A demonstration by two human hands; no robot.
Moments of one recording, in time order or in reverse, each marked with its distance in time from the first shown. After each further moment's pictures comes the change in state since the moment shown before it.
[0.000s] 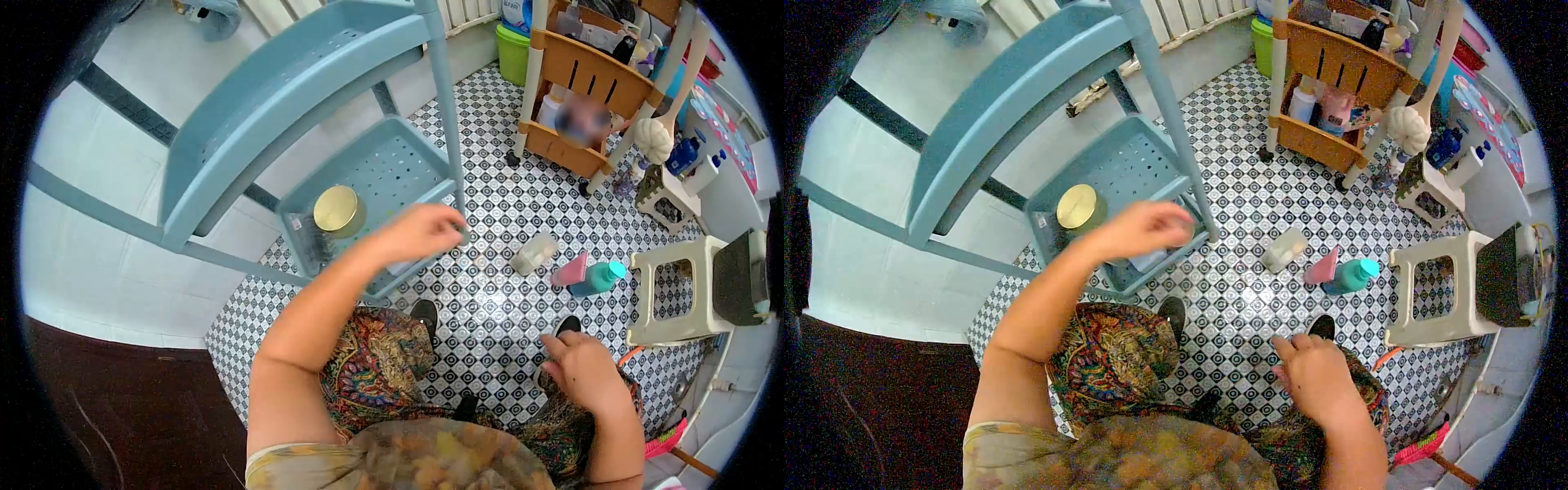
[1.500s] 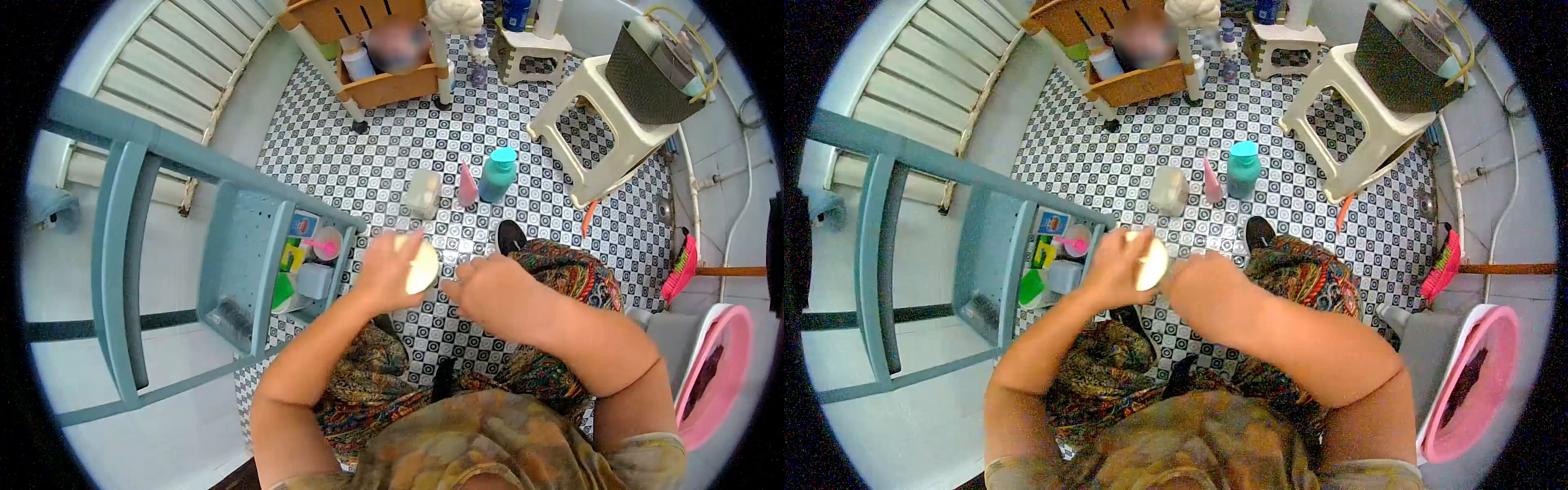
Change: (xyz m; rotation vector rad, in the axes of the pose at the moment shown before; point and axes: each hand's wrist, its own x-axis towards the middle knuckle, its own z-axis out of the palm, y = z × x) left_hand 0.025 0.030 0.147 0.611 -0.178 0.339; right_hand -0.010 0.010 0.024 0.028 -0.005 0.073
